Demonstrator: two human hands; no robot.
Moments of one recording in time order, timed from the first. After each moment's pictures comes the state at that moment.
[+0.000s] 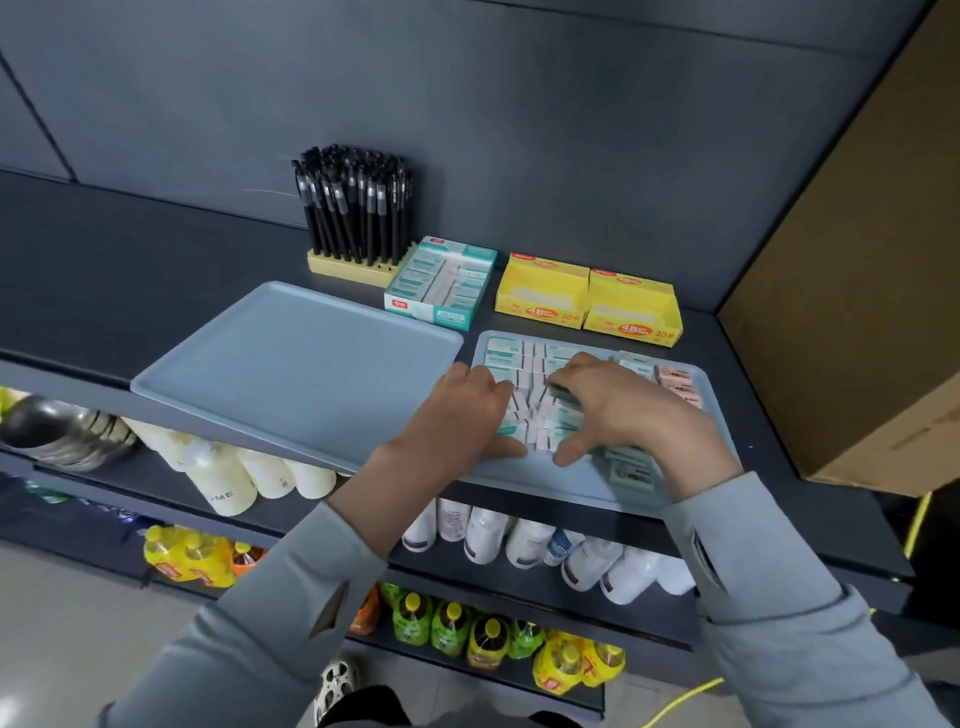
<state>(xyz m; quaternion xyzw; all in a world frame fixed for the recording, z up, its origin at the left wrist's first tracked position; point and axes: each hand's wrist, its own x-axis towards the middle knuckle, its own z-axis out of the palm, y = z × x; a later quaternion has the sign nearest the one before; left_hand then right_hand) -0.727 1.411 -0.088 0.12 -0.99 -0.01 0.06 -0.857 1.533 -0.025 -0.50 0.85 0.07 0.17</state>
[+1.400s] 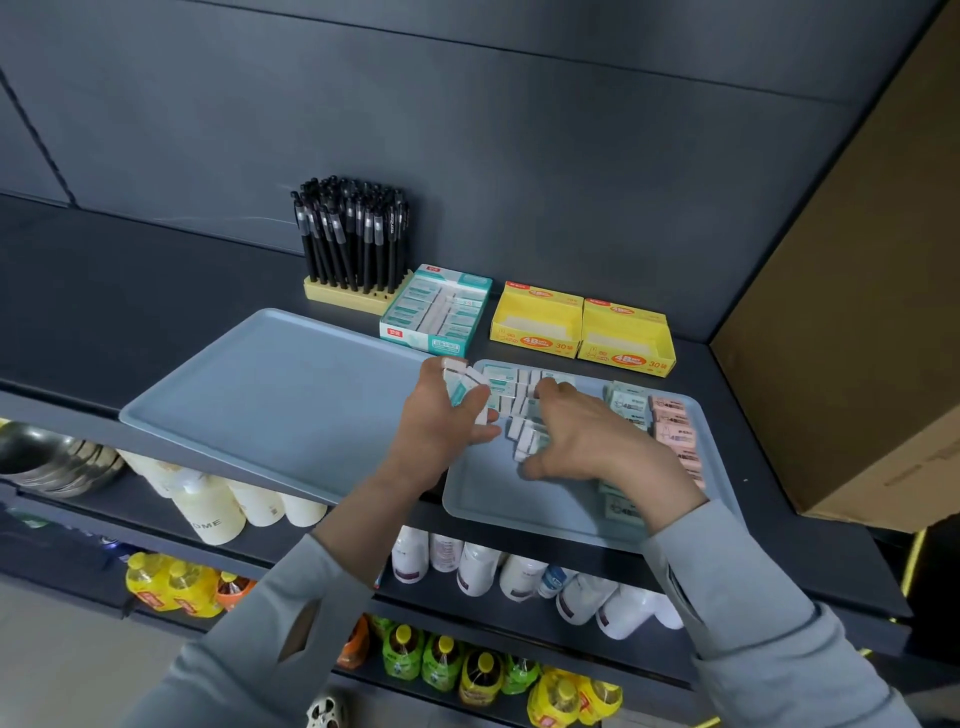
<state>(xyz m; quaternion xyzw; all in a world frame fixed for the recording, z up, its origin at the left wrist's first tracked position) -0.736 1.412 -0.065 0.35 -0.62 -0.65 0.26 -0.847 1.521 -0.035 -0.47 0.87 -0.01 0.15</state>
